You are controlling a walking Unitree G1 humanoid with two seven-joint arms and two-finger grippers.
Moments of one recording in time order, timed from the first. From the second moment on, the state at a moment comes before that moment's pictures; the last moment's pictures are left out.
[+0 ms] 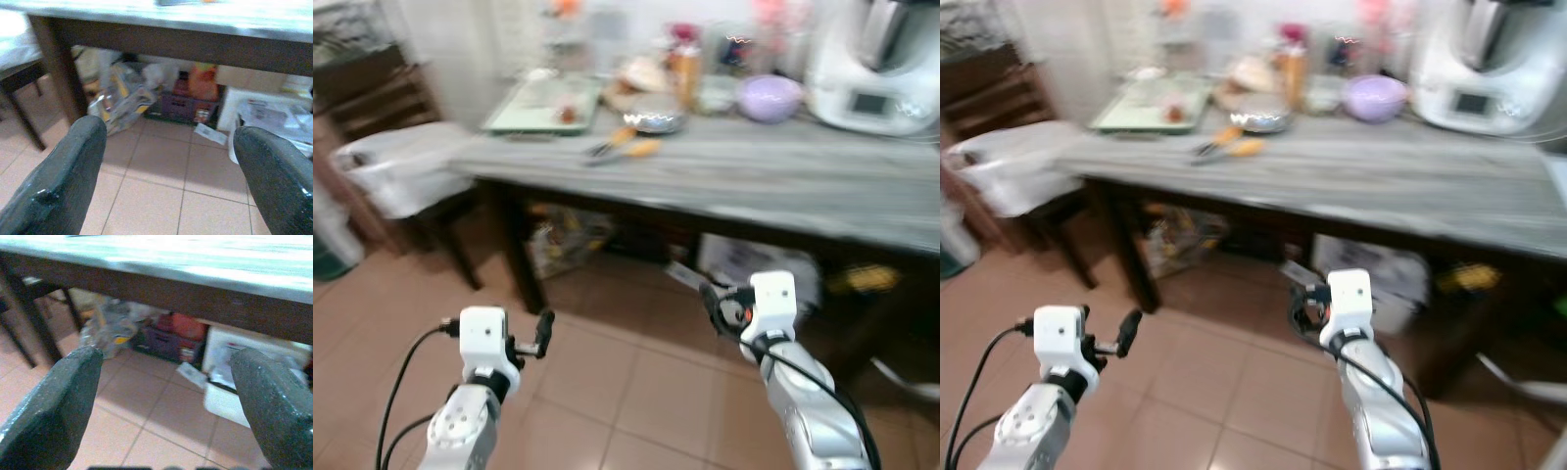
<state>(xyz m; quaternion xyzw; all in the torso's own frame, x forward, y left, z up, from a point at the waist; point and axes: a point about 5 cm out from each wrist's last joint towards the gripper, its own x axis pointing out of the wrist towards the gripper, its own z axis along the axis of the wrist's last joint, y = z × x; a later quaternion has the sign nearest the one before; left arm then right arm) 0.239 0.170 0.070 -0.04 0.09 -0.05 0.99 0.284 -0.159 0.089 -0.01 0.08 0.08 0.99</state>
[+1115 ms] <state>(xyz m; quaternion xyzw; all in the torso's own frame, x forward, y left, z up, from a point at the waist) 0.241 0.157 0.064 -0.04 0.13 -0.06 0.99 0.286 -0.163 0.092 -0.01 0.08 0.07 0.99</state>
